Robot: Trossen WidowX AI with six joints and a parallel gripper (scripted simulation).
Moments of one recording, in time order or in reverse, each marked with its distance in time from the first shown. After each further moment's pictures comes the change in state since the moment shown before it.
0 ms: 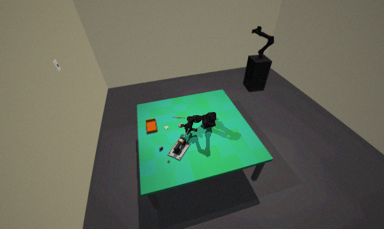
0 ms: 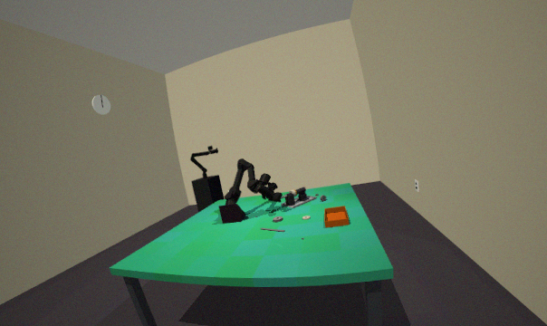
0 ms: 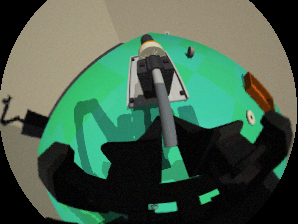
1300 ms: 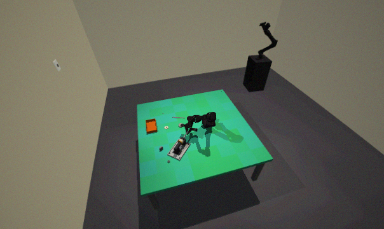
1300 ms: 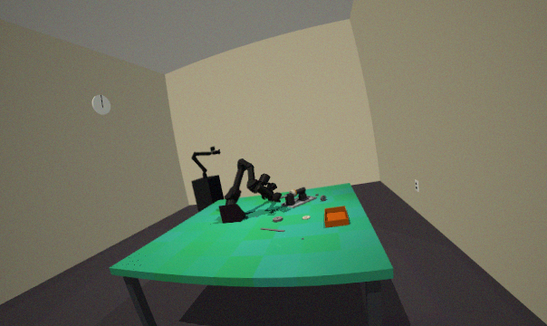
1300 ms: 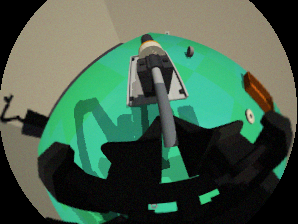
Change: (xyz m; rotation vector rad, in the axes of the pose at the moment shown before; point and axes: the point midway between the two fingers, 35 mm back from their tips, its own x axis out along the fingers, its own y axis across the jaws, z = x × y) arm -0.003 0.000 -0.003 -0.001 0.000 0.000
